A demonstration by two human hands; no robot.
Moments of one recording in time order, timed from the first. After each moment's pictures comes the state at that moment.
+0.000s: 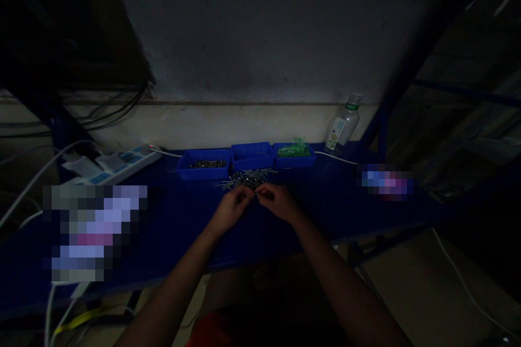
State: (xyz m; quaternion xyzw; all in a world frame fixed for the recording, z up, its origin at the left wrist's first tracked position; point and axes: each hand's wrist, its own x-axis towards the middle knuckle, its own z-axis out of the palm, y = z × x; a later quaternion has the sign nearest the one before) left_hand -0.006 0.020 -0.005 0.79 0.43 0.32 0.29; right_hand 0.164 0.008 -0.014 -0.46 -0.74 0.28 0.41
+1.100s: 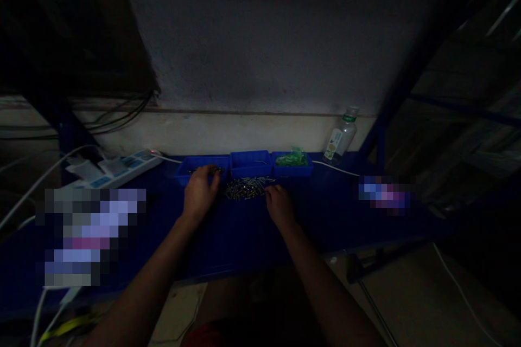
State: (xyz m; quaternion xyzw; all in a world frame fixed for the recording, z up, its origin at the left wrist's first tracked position) left_hand -0.038 0.056 0.038 0.72 0.59 0.37 -0.03; right_hand 0.169 0.025 -0.030 -0.63 -0.69 0.05 0.35
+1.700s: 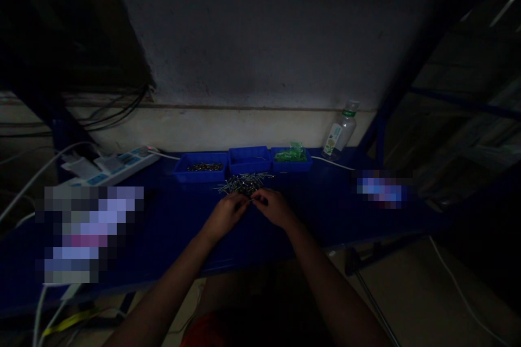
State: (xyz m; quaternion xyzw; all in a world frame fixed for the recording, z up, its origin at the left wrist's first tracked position) left_hand -0.005 0.018 -0.003 0.85 0.42 0.27 0.18; right_hand 0.168 0.011 -0.017 -0.48 -0.76 0.21 0.37
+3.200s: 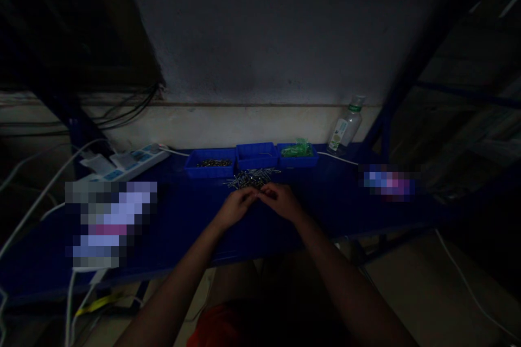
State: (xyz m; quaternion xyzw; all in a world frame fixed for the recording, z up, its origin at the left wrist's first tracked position) left_hand -0.008 0.016 0.000 0.82 0.38 0.29 0.32; right_hand 0.163 0.002 -0.010 -0.46 -0.75 0.23 0.42
